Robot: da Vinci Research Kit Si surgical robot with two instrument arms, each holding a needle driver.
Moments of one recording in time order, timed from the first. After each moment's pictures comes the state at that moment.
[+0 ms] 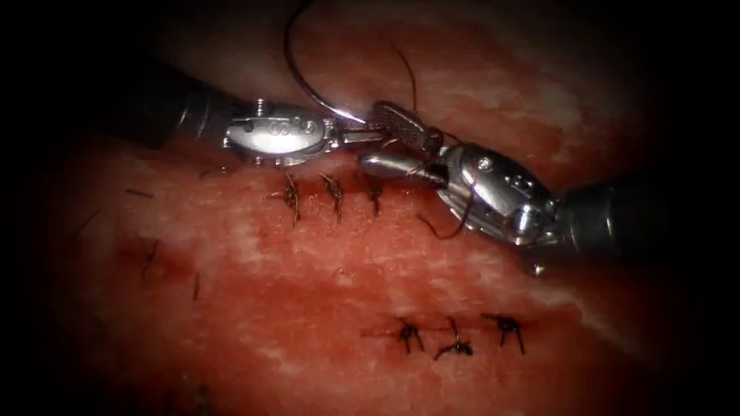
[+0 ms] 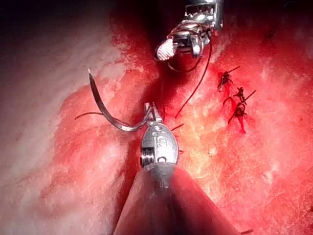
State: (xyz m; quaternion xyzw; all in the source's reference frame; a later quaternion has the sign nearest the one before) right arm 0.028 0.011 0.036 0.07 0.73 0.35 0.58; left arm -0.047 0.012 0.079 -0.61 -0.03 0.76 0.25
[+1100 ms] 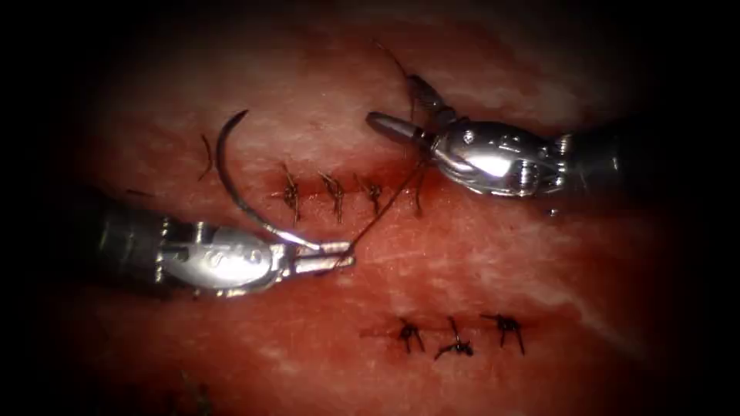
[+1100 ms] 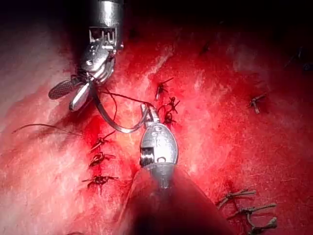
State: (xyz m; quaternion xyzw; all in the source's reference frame) right arm 0.028 0.013 0.043 -0.06 0.50 0.41 0.76; left arm -0.045 0.000 0.068 -0.60 -0.04 0.75 0.26
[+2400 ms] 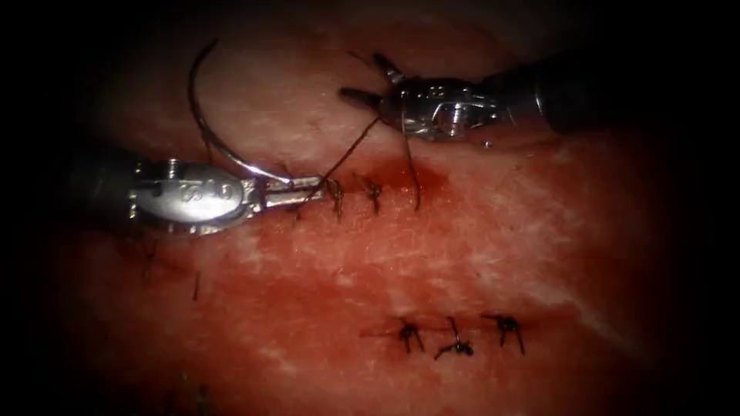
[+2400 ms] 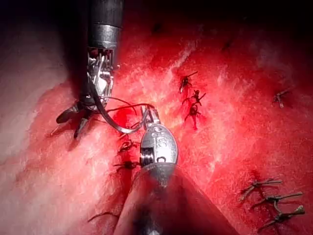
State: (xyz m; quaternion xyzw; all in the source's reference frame) right arm 0.033 0.017 0.051 -0.13 0.40 0.36 0.83; left arm -0.042 0.006 0.070 -0.57 -0.03 0.77 0.29
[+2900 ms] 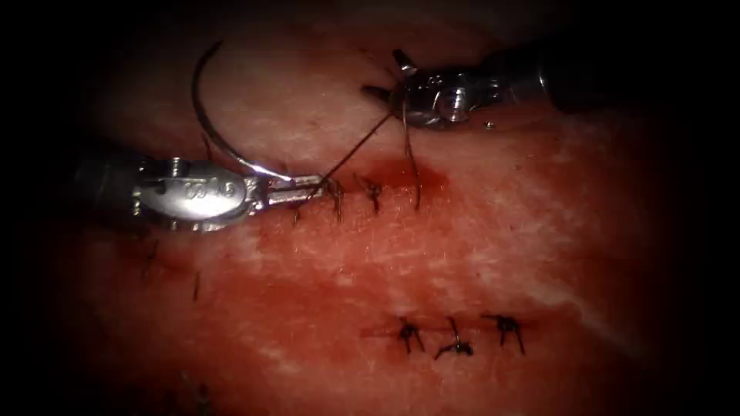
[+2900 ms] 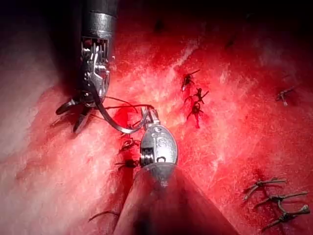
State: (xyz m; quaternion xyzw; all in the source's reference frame) right arm 0.032 0.018 0.051 -0.17 0.28 0.32 0.89; left arm -0.042 0.005 0.071 -0.57 -0.03 0.77 0.29
